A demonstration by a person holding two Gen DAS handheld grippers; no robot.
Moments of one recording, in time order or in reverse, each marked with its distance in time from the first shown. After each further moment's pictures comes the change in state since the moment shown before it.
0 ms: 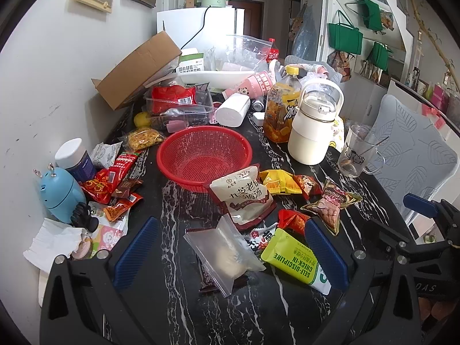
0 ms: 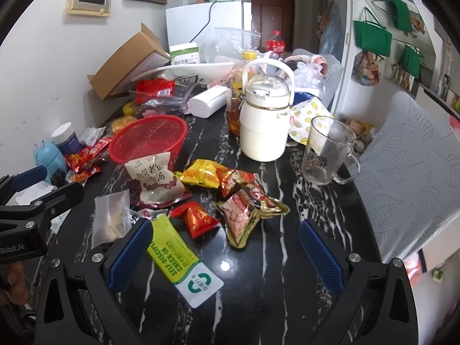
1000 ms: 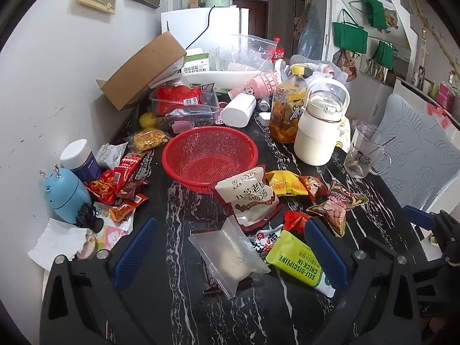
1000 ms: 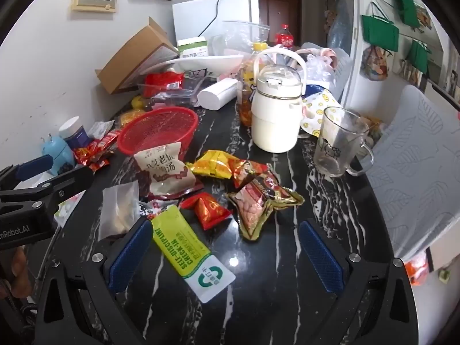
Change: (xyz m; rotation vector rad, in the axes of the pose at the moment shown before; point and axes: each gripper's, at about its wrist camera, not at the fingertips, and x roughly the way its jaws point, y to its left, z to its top) left arm 0.004 -0.001 0.001 0.001 0.008 0.038; right arm 0.005 0.005 -0.008 -0.007 0.028 0.033
